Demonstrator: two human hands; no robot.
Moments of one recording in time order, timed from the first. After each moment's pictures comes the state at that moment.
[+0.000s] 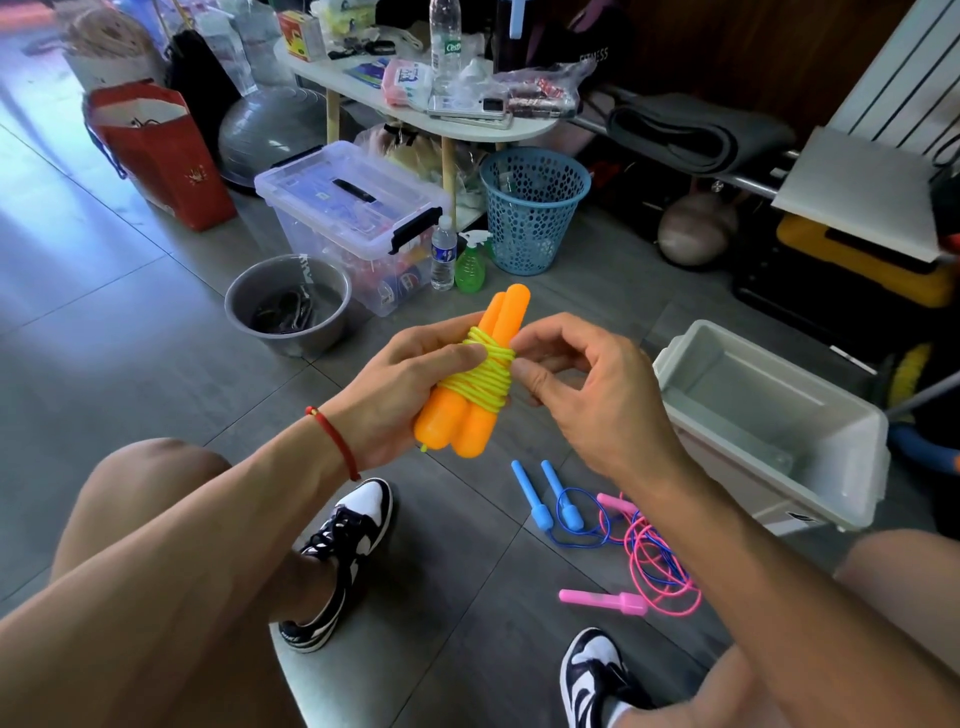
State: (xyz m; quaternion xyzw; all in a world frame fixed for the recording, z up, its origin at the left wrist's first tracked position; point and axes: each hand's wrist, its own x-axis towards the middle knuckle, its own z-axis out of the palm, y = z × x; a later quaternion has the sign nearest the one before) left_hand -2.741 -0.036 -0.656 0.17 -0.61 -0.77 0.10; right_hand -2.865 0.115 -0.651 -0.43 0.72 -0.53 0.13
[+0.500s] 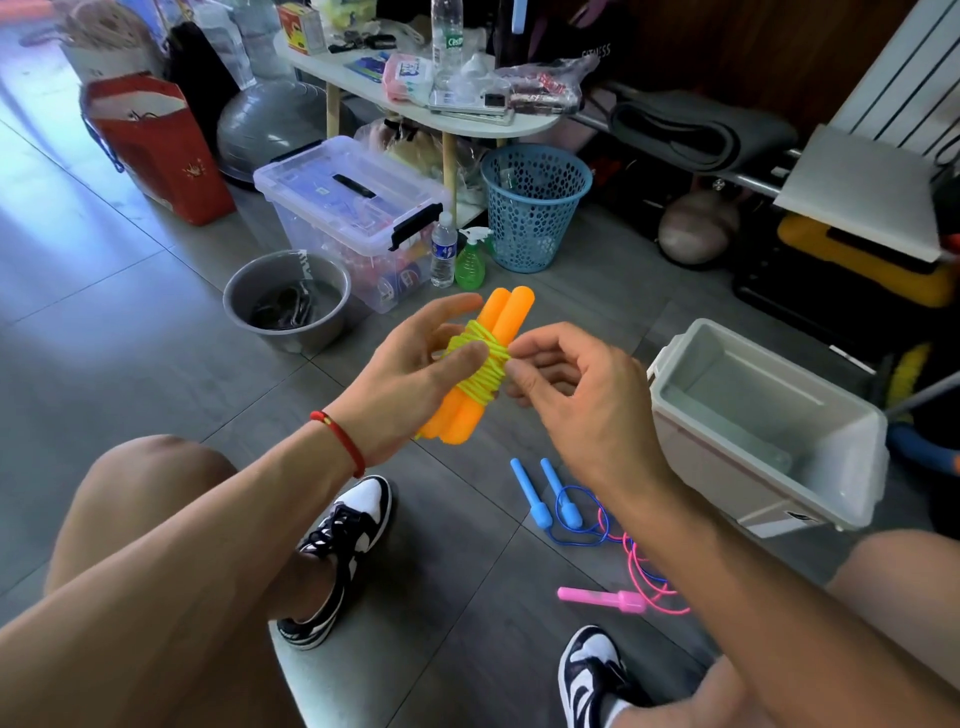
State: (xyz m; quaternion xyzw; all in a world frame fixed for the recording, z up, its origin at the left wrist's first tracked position) left_hand -2.742 -0.035 -0.661 0.22 -0.69 -0.67 0.17; right_hand -2.848 0.111 -0.656 -0.39 0.72 -0.56 0.11
